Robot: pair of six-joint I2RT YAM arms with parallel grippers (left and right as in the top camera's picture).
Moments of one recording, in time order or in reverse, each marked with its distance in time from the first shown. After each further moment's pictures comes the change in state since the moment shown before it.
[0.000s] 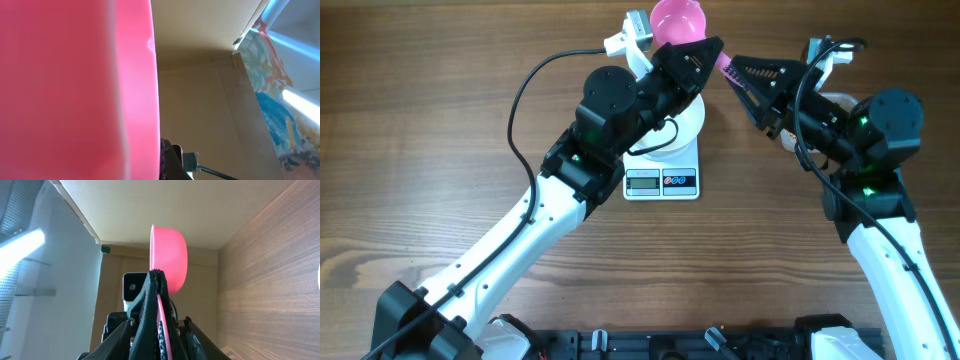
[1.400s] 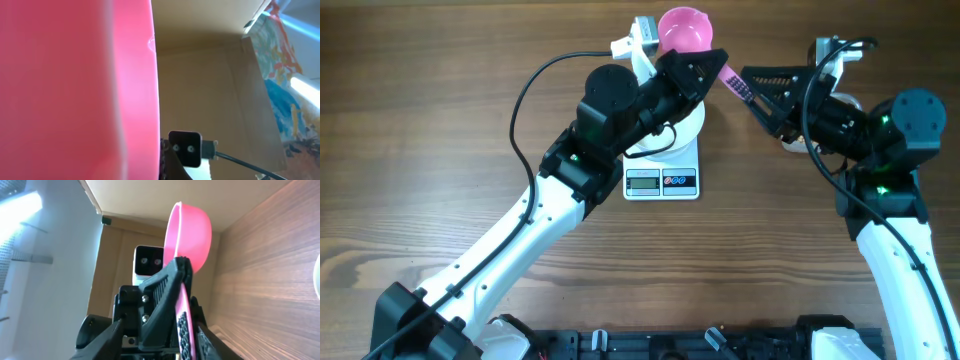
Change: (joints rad) left arm 0.005 -0.002 0.000 -0.055 0.085 0.007; right arm -0.091 0.000 -0.001 0.032 -0.230 -0.062
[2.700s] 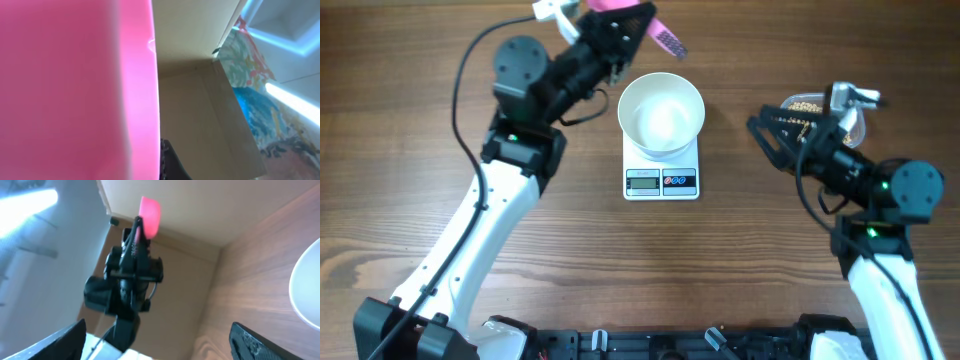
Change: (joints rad) left arm 0.274 -0.030 -0.002 0.118 0.216 0.006; right arm -0.087 -0.122 -0.324 0.410 -0.033 0.074
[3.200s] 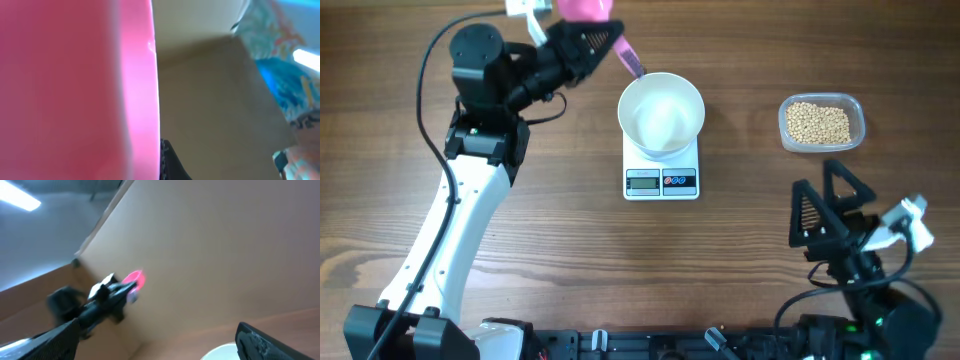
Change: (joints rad) left arm 0.188 0.000 -0.001 -0.087 0.261 0.201; right arm -0.004 -0.816 -0.240 -0.493 0.529 -0.669
